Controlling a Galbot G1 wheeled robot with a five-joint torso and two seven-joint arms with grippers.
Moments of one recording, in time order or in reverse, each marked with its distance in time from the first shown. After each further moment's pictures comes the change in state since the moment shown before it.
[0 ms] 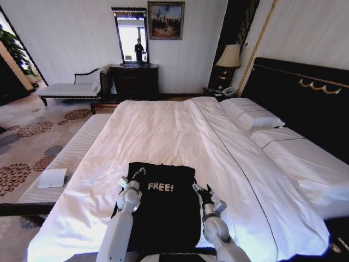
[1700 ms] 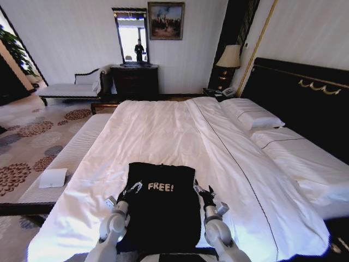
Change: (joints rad) left arm 0.275 0.100 -0.007 -0.129 0.130 -0.030 0.141; right arm -0.038 -0.011 0.010 0.033 -0.018 0.014 0.009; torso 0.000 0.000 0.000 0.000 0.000
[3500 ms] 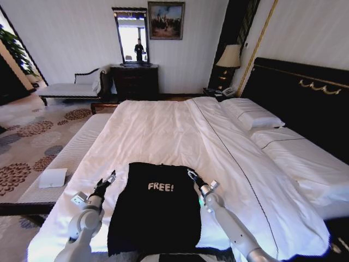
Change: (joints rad) left arm -0.018 0.070 -0.216 -0.093 -0.077 0.024 -0.112; right arm 0.511 -0.109 -0.166 -0.637 0.495 -0.013 -0.477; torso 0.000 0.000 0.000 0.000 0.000
